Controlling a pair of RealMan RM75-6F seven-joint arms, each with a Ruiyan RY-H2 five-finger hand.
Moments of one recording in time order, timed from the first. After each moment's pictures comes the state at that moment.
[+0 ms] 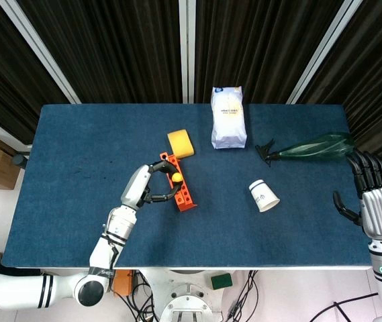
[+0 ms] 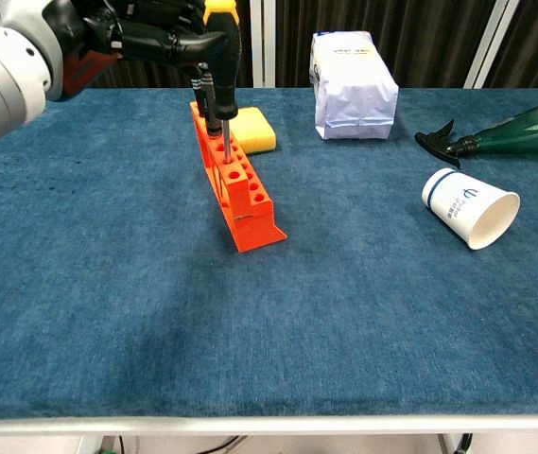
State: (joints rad) left arm -0.64 -1.63 -0.34 -1.90 1.07 1.21 -0.07; right arm 0.19 -1.18 0.16 -1.51 -1.62 1.65 0.12
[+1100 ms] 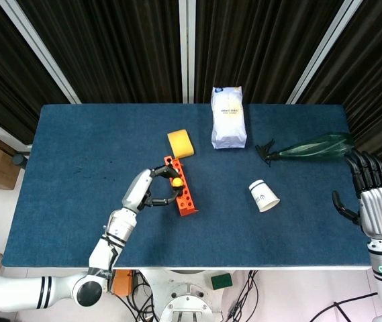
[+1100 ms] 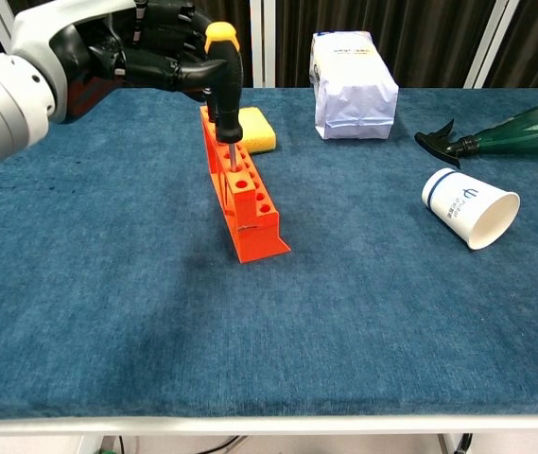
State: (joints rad) left arm -0.63 -1.63 -0.32 -1.87 1.10 1.16 -0.12; right arm 0.20 -1.19 0.16 -1.51 -1.62 1.64 0.11
